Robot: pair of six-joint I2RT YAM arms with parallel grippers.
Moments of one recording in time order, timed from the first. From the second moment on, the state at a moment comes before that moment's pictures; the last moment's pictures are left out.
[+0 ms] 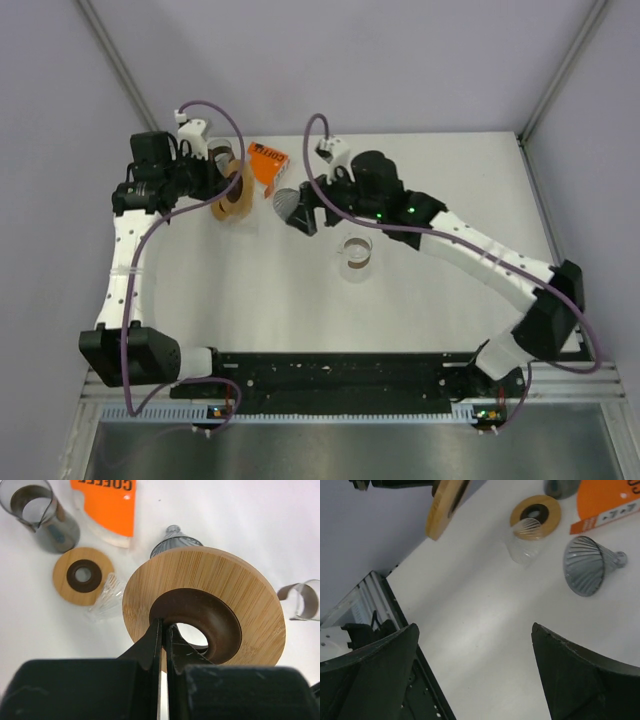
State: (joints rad) left arm 0.09 1.36 1.45 -0.72 0.48 0.12; right arm 0.81 1.44 1.38 -0.28 -0.21 0.29
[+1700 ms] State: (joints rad) left arm -0.08 1.35 1.52 -0.73 0.83 -0.37; right arm 1.14 1.23 0.82 0.40 0.33 -1.35
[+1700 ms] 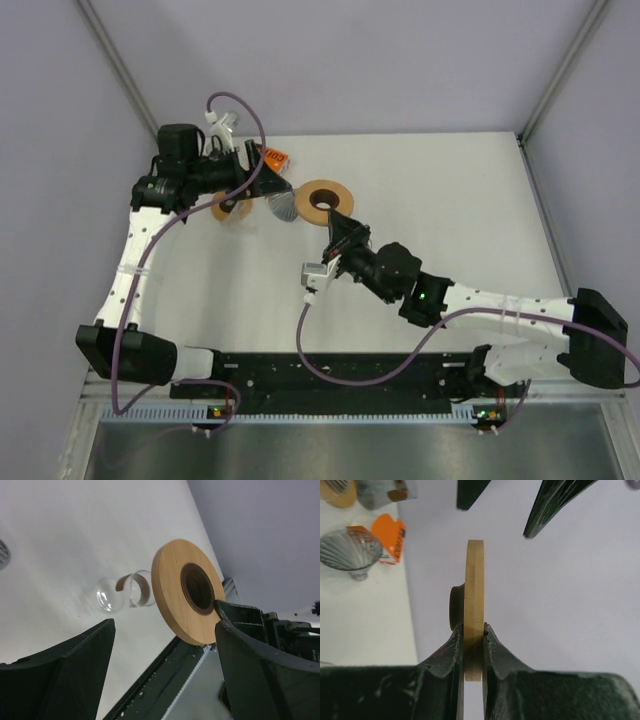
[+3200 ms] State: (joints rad) left arm -0.24 1.47 1.37 -0.52 0.94 -0.60; right arm 0.77 1.42 1.66 -0.49 -0.05 -0.02
